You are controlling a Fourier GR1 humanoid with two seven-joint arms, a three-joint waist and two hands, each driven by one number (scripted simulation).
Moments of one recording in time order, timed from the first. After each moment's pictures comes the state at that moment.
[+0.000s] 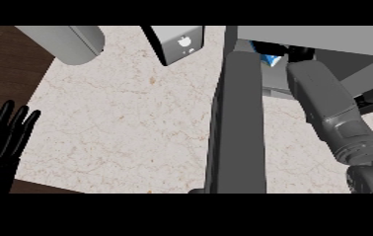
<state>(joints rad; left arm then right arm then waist) 0.19 0.10 0.29 -2.00 0.33 -0.48 -0.07 -1.11 -0.27 -0.28 -0.15 0.21 -0.66 -0.66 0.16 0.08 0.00</state>
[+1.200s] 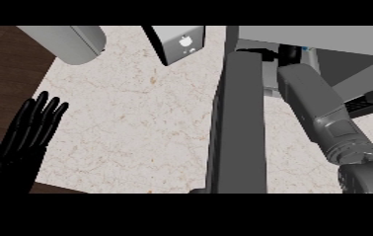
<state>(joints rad) 0.13 0.06 0.18 -2.00 0.21 -0.45 -0.05 -1.13 -0.23 -0.31 -0.08 0.19 -0.54 -0.60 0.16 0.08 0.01</state>
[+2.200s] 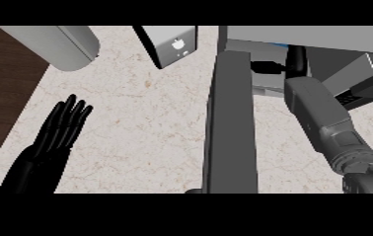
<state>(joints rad) 0.16 0.00 0.06 -2.00 0.11 -0.40 -0.08 -1.04 -0.25 -0.35 -0.09 0.16 -0.41 -0.70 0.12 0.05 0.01</state>
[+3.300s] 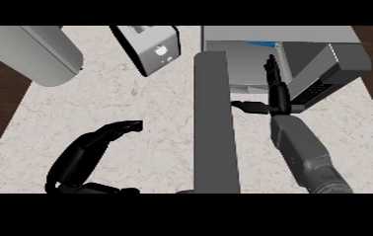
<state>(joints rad) 0.08 0.04 -0.06 -1.81 0.04 -0.49 -0.11 -0.80 -0.13 -0.39 -0.15 0.09 -0.14 -0.94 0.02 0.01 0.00</state>
